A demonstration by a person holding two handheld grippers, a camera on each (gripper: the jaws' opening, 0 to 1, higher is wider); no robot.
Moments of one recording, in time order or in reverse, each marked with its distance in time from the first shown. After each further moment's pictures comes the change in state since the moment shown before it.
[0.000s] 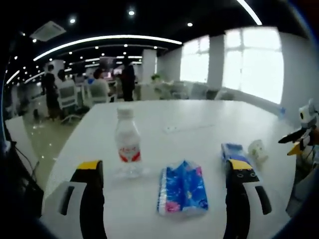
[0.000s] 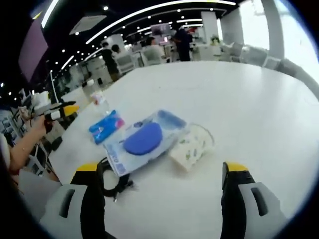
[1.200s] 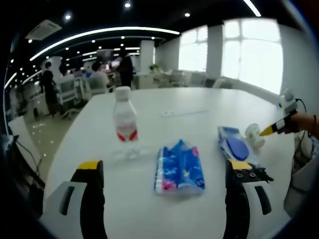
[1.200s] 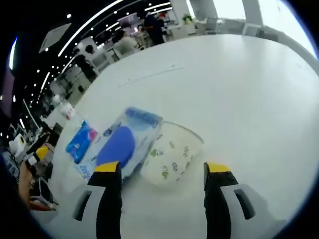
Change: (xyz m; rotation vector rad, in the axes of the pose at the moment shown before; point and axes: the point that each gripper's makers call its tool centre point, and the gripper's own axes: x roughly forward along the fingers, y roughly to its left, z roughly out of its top) left arm -0.017 -0.012 -0.038 0.030 0.102 0.003; right arm 0.062 -0.050 -0.009 0.280 0.118 -0.103
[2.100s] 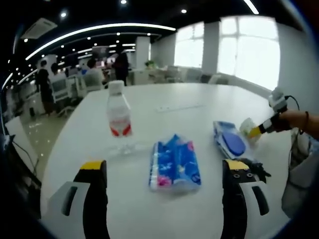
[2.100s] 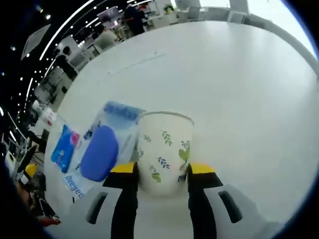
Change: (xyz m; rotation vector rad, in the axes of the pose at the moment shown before) left arm -0.003 -0.016 -0.007 0.007 0.035 -0.048; right arm 0.021 -0.010 -0.011 0.055 0.081 -0.111
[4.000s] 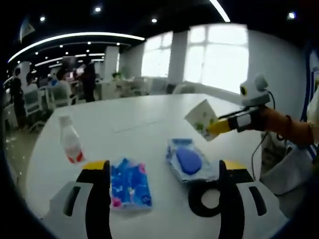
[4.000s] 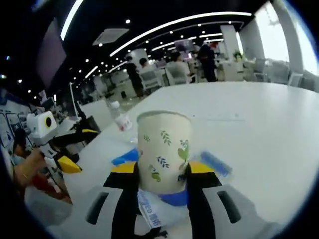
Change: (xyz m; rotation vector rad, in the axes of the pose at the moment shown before) left arm -0.008 -0.091 0.046 0.051 -0.097 -0.307; right arm -0.084 0.166 0.046 -0.434 -0.379 0.462
